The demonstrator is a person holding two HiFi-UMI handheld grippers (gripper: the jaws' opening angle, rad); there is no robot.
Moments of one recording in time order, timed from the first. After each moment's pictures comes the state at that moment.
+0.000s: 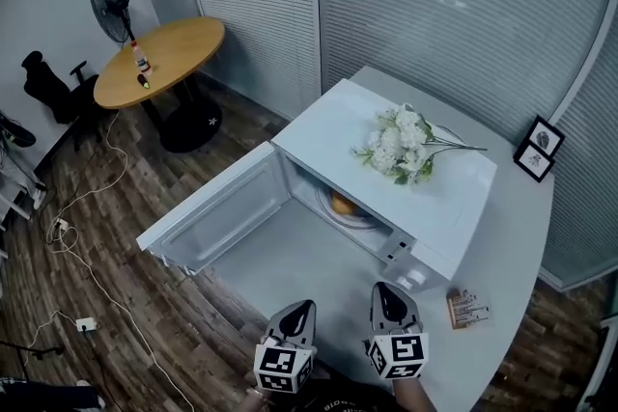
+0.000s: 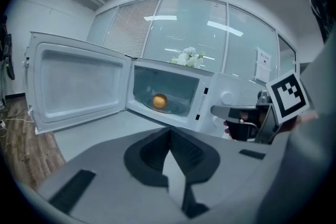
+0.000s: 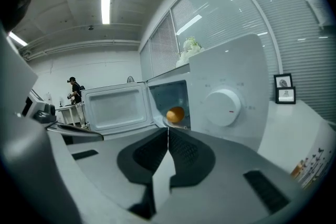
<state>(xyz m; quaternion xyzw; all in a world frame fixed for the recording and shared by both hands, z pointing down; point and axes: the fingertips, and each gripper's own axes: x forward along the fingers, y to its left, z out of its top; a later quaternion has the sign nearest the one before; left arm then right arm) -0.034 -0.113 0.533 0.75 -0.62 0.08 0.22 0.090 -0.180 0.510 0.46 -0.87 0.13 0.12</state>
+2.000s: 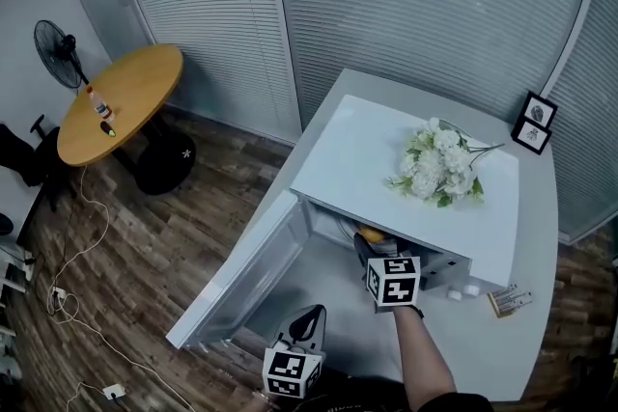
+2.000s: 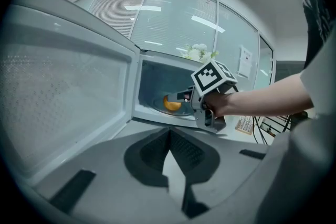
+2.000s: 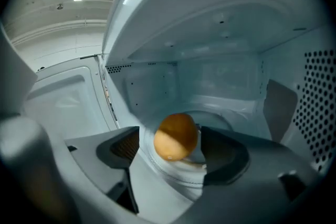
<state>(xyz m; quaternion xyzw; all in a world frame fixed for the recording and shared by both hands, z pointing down) -0.137 -0.190 0.552 0.83 -0.51 0.13 0.20 -0.026 -0.365 0.558 0.55 -0.79 0.18 0.19</state>
